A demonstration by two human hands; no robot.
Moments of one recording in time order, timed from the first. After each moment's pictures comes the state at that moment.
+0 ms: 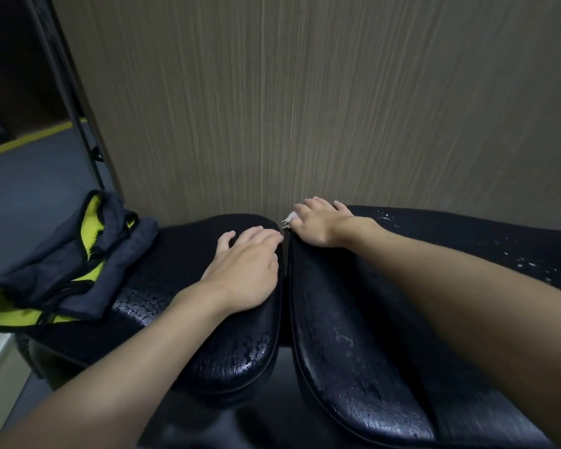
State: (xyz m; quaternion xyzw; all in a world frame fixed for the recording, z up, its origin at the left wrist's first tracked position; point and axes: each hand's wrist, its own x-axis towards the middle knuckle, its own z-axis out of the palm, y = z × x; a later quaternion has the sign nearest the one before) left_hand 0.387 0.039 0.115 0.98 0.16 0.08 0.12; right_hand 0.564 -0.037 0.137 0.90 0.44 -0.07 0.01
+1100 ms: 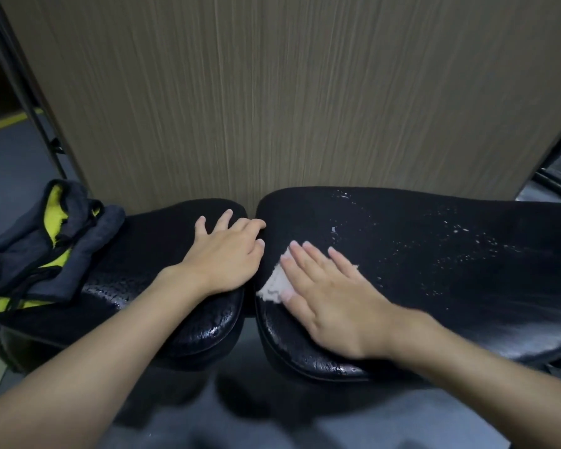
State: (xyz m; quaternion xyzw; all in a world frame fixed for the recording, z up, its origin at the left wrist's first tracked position) left_hand 0.388 0.011 0.123 0.98 0.17 0.04 0.09; right_hand 0.429 -0.191 0.134 0.86 0.52 -0.04 0.01
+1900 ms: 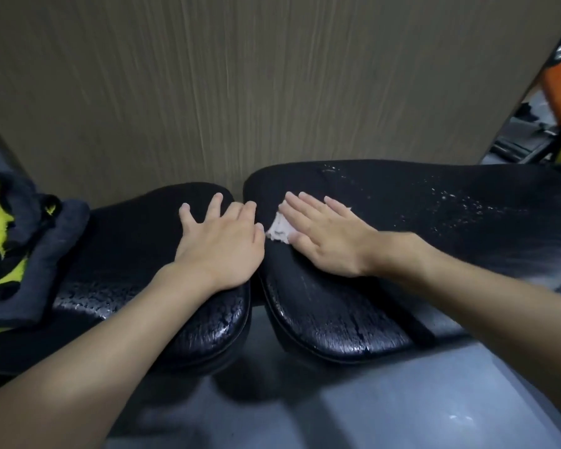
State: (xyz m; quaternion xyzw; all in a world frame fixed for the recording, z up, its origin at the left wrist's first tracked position) left_hand 0.393 0.015 0.117 0.99 0.15 0.03 0.04; right_hand 0.481 -0.152 0.137 0.89 0.46 -0.06 0.01
